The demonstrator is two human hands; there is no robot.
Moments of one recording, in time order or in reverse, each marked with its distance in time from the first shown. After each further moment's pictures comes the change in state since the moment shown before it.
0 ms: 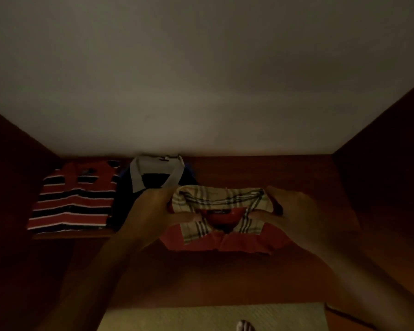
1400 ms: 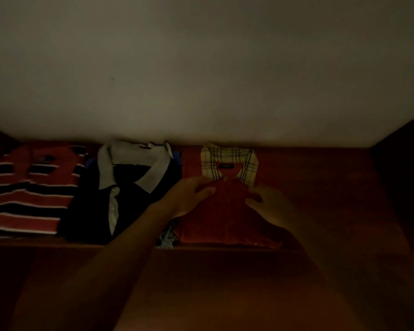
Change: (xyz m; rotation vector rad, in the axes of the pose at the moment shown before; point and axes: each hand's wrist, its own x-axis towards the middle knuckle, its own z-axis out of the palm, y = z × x) left_hand 0.157 -0.125 0.159 0.014 -0.275 -0.176; right_hand 0.128 0.161 0.166 0.047 -0.364 0.315
